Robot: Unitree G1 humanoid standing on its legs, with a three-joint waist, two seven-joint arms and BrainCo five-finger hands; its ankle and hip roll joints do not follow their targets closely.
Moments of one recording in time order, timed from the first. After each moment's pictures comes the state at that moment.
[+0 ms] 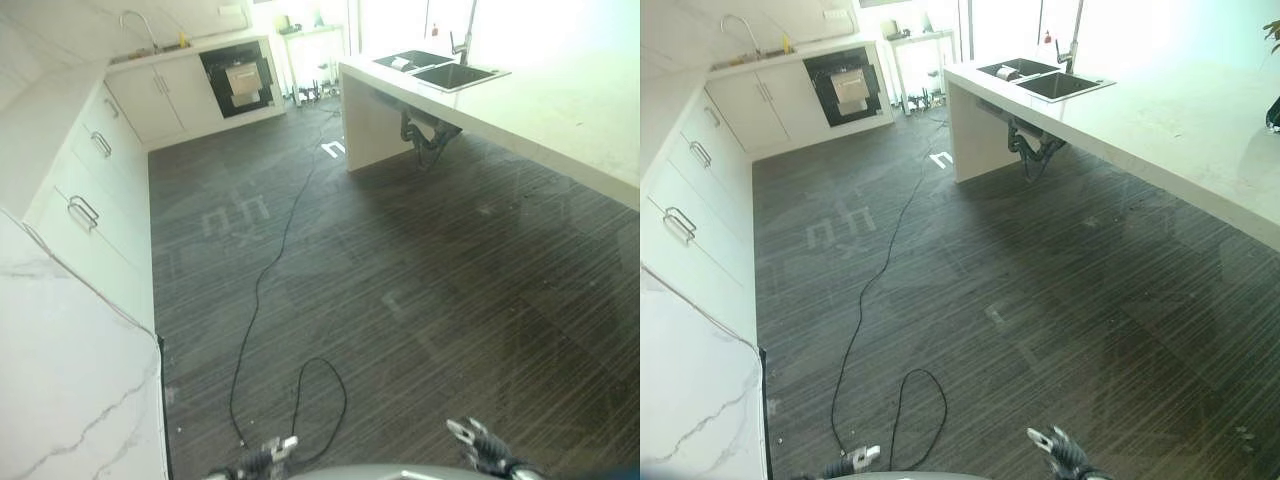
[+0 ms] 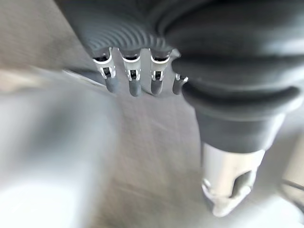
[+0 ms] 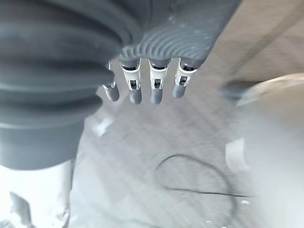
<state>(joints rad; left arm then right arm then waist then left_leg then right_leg) 0.09 0.24 -0.12 0.94 -0.49 0.09 -0.47 0.04 -0.27 0.15 1.05 0.43 -0.15 0.26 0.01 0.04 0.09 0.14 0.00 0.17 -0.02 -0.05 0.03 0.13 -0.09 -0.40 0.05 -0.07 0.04</state>
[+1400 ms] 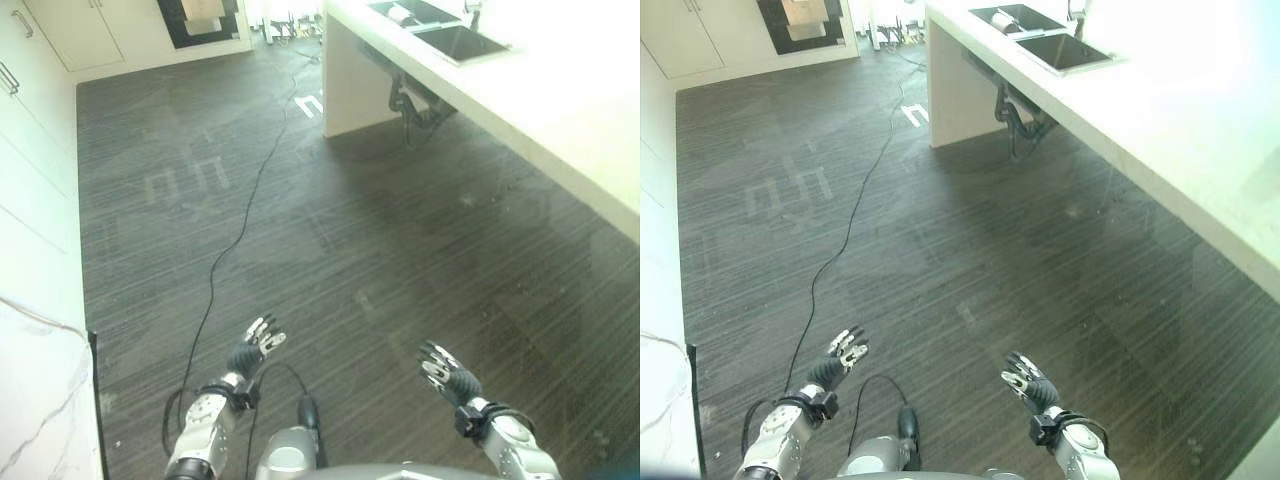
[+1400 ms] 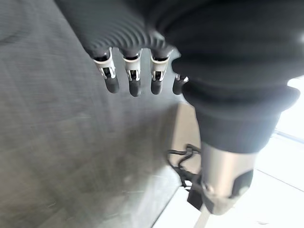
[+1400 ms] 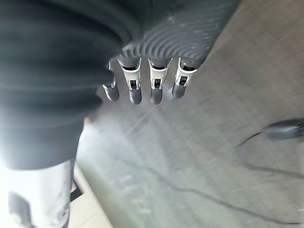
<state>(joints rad) 0.01 0.32 -0.04 0.60 -0.52 -0.15 -0.32 0.13 -0.21 0.14 0.51 0.54 -0.03 0.31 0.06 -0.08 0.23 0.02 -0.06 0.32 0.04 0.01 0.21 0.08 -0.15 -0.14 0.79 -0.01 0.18</state>
